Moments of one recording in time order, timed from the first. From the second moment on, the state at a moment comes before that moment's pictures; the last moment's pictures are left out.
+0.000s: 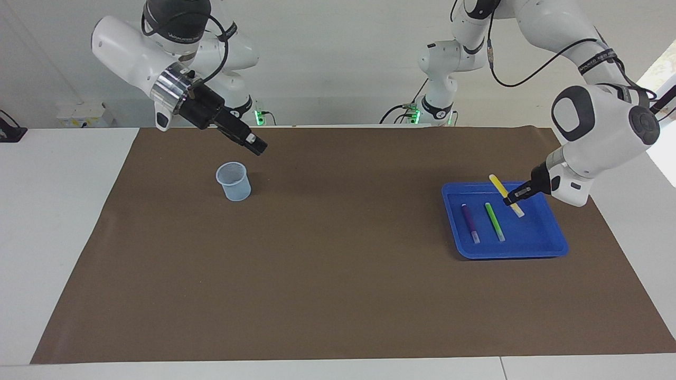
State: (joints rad) left arm 0.00 0.24 0.00 -1.60 -0.23 1.64 -0.44; right arm 0.15 -0.12 -0.03 -1.95 1.06 2.18 0.52
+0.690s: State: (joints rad) left arm -0.22 0.11 -0.01 -1.59 -0.64 1.62 -1.25; right arm 0.23 -0.11 -0.02 -1.95 1.06 2.26 0.54
